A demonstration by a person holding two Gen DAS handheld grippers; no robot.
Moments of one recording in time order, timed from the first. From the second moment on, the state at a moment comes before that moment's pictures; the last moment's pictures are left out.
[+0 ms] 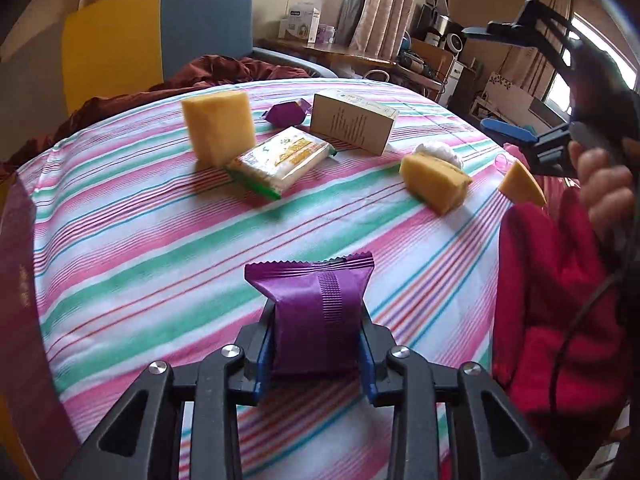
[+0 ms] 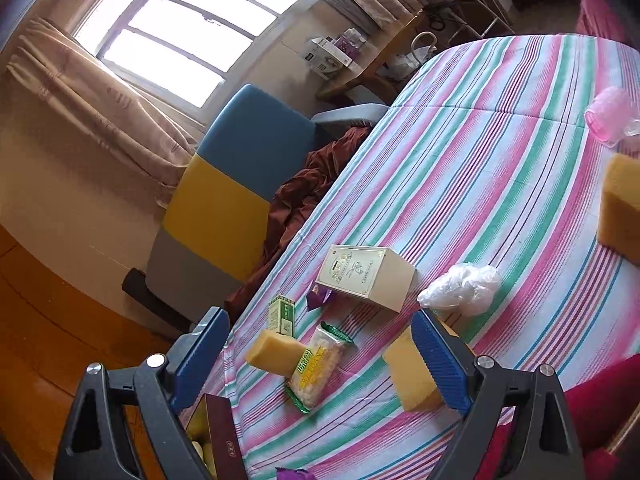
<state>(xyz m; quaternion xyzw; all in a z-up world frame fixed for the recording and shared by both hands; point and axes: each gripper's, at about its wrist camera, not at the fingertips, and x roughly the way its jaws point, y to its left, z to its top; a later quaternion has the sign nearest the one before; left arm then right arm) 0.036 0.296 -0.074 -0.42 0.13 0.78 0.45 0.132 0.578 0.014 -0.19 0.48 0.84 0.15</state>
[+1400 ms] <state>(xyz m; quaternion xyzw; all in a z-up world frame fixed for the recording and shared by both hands) 0.038 0.247 -0.080 -0.41 0.06 0.78 0.48 -0.072 0.574 -0.045 -0.58 0.01 0.80 0.19</state>
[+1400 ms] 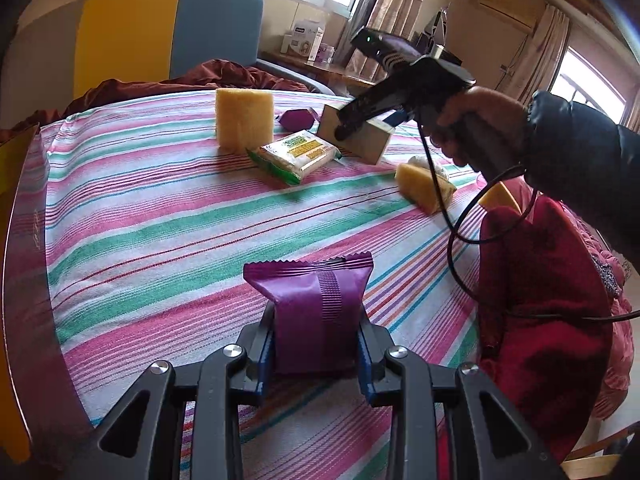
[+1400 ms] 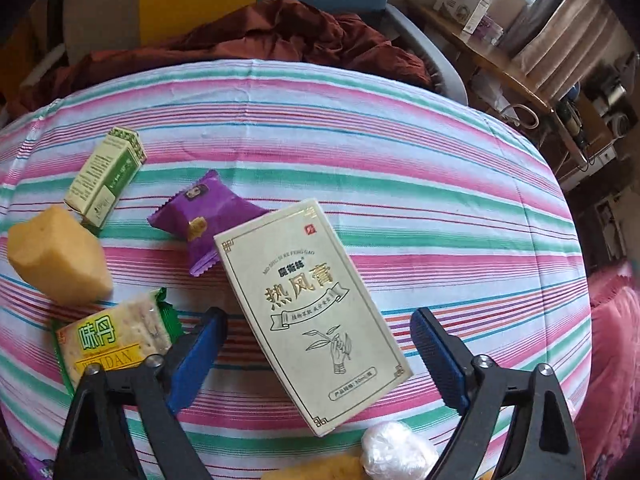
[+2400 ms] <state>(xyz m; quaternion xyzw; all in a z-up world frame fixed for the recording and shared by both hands) 0.048 0.213 -0.038 -0.39 0.05 0.81 0.44 -0.007 0.387 -0.056 -0.56 0.01 0.82 -0.06</state>
